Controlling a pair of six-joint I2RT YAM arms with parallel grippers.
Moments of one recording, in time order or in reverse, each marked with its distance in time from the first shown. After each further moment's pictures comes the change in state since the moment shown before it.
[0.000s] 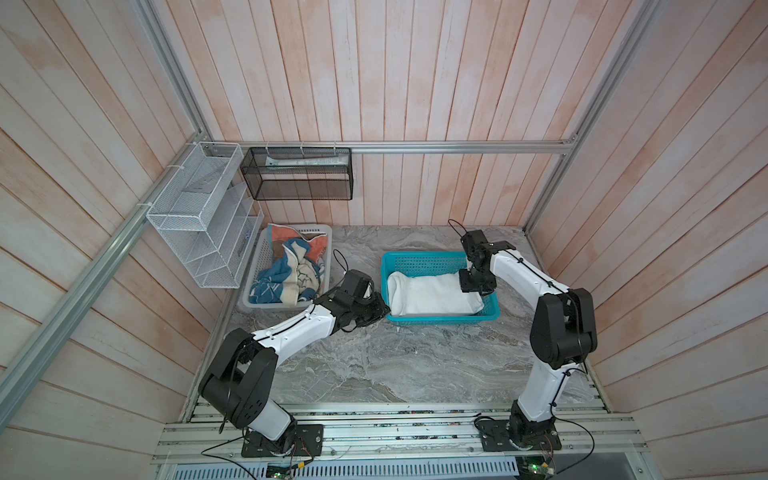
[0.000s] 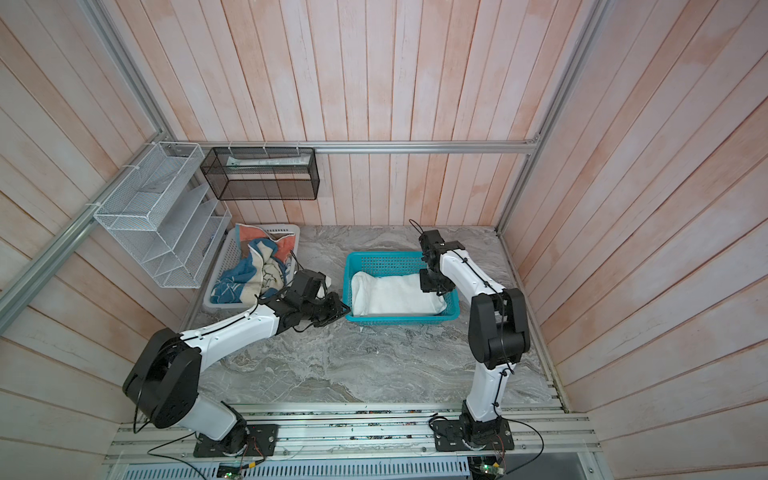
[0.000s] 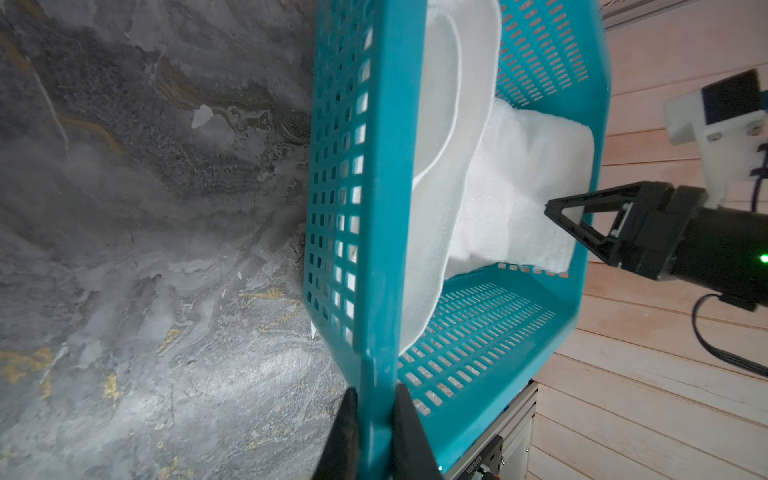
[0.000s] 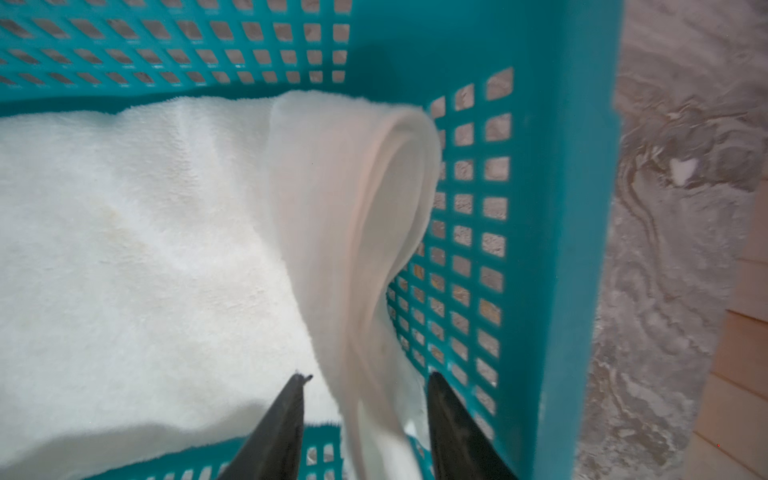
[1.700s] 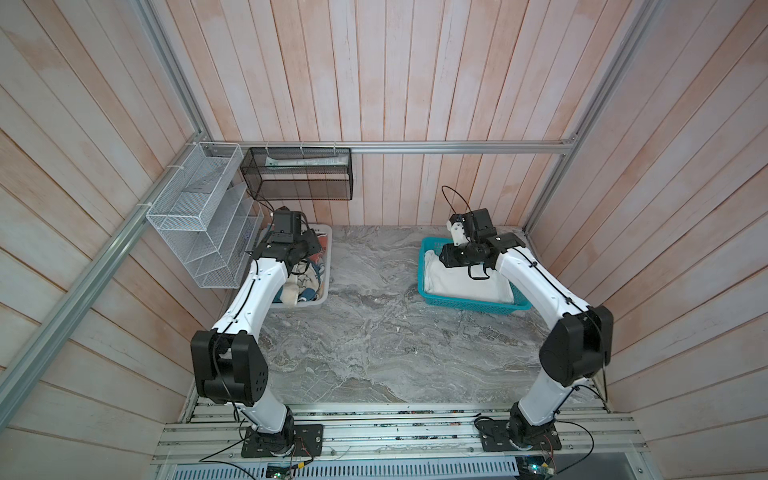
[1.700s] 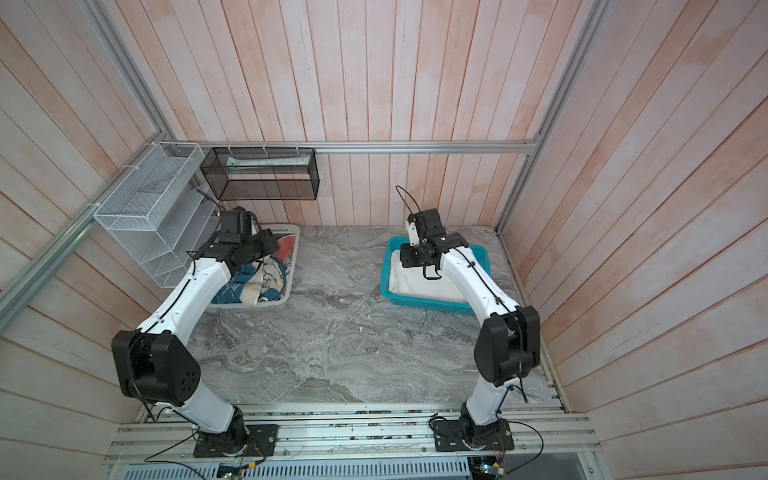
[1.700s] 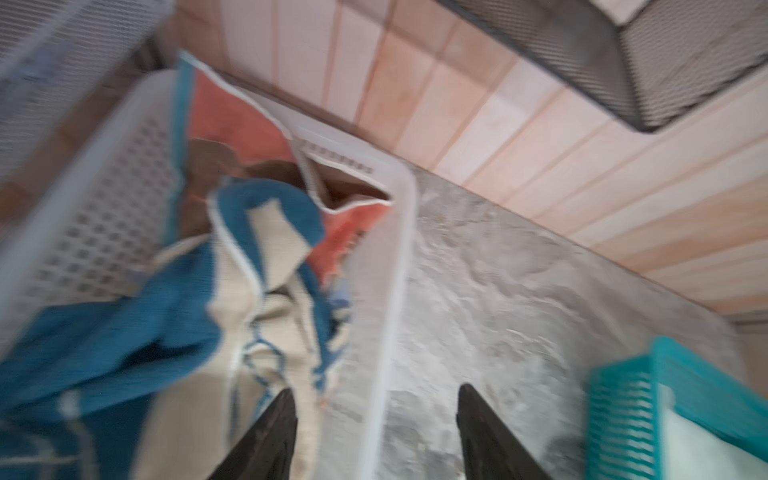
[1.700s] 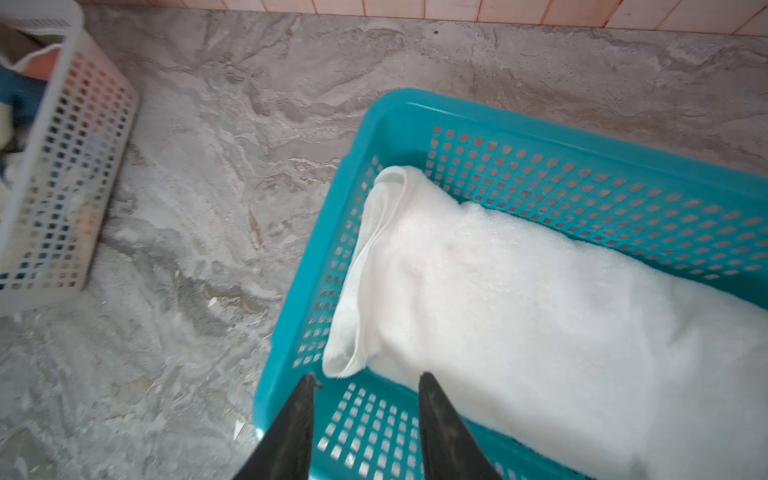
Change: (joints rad) left arm 0.510 0.084 0.532 -0.375 -0.402 0.491; right arm 0.108 -0.189 0.000 0.250 -0.302 -0.063
